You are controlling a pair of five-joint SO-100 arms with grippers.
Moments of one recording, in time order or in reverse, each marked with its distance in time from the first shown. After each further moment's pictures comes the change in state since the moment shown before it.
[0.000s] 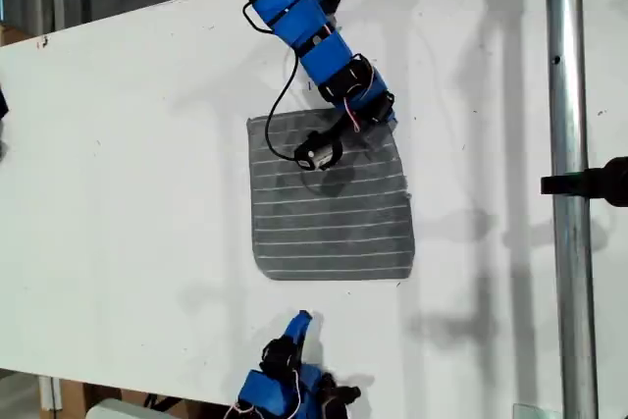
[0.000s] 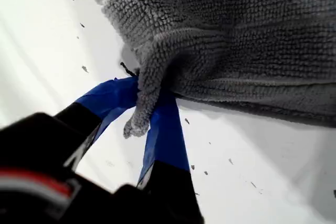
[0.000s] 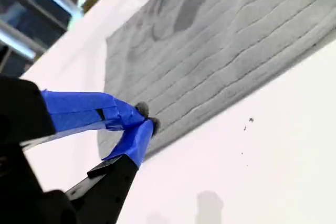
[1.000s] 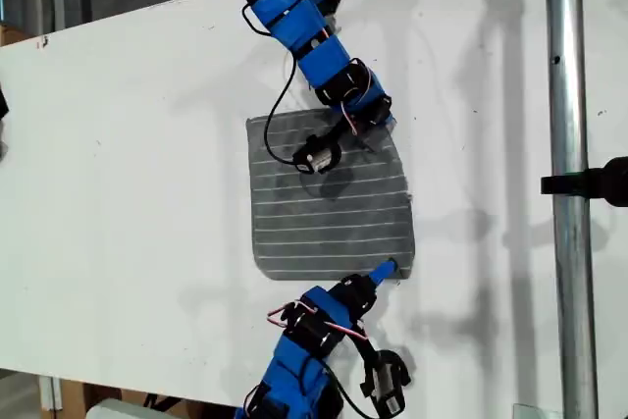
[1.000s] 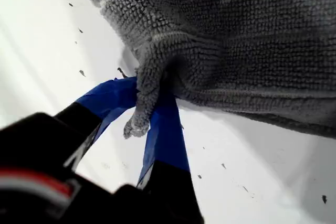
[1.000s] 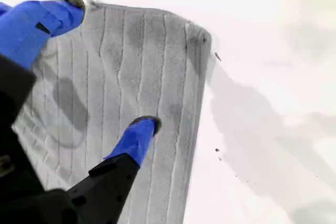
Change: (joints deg) arm 0 19.0 -100.9 -84.6 19.3 19.6; arm 1 1.3 0.0 -2.0 0.5 -2.0
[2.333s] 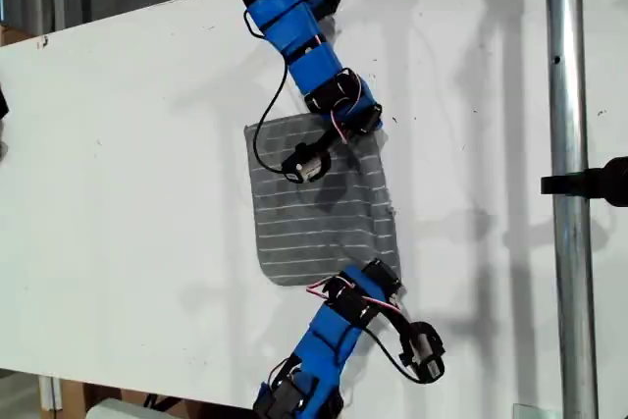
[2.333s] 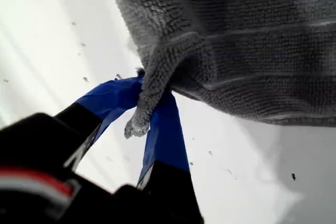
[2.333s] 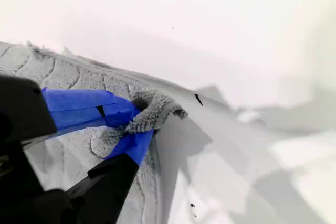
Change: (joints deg) arm 0 3.9 -16.4 -7.7 -2.9 -8.4; arm 1 -0.8 0.5 -11.7 14.0 -3.0
